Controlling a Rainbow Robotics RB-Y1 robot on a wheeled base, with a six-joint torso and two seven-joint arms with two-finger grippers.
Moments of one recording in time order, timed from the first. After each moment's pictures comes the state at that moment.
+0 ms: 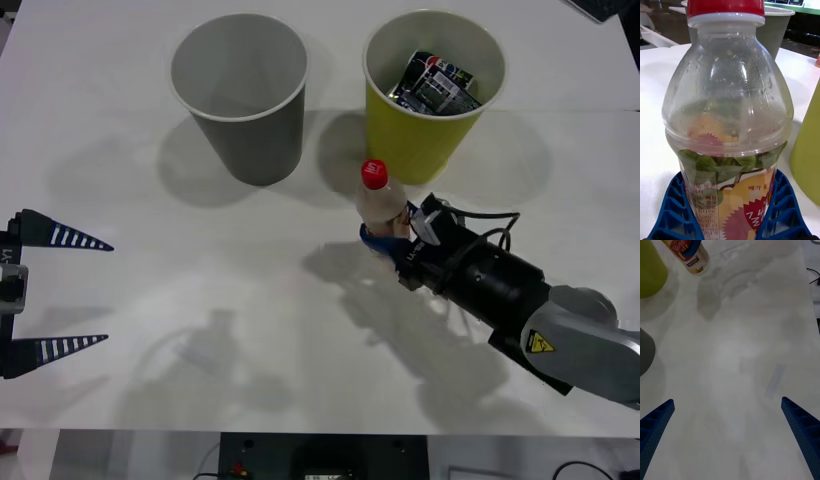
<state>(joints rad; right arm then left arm) -0.46 -0.97 1.00 -1.76 1.73 0.22 -0.80 0.26 1.13 0.26 -2.01 -1.31 -1.13 -0.09</state>
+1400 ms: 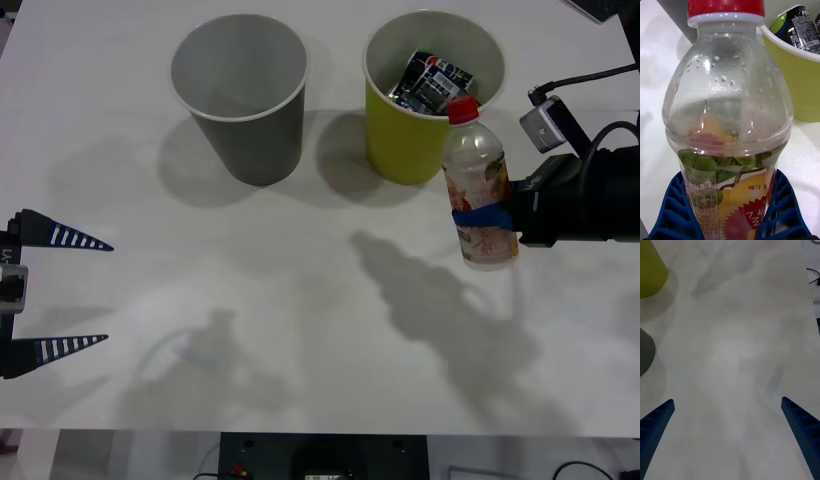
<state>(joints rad) -0.26 -1.07 0.10 -2.09 1.72 -1.03 -1.37 0.26 1.13 0.26 -2.01 -1.31 -1.13 -0.09</state>
